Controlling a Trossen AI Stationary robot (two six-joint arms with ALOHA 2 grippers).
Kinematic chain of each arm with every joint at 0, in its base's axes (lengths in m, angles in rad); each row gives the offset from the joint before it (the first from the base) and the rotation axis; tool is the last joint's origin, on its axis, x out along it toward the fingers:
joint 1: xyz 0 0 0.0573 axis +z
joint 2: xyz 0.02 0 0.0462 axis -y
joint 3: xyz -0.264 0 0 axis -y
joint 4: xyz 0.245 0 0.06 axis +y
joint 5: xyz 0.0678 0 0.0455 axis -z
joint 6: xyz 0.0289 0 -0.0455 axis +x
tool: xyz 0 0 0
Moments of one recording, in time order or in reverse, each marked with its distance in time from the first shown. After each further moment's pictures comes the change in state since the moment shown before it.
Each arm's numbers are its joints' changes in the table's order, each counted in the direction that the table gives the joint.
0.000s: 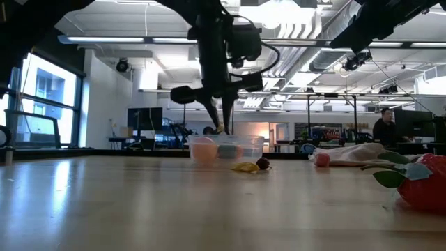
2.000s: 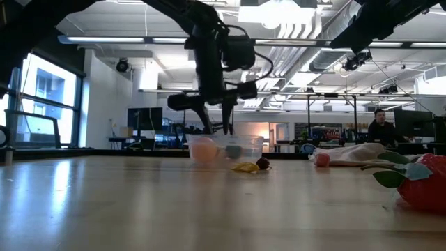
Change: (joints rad) left arm 0.051 0.012 -0.050 -0.034 0.048 0.001; right arm 0.000 0.000 -0.001 0.000 0.000 0.000
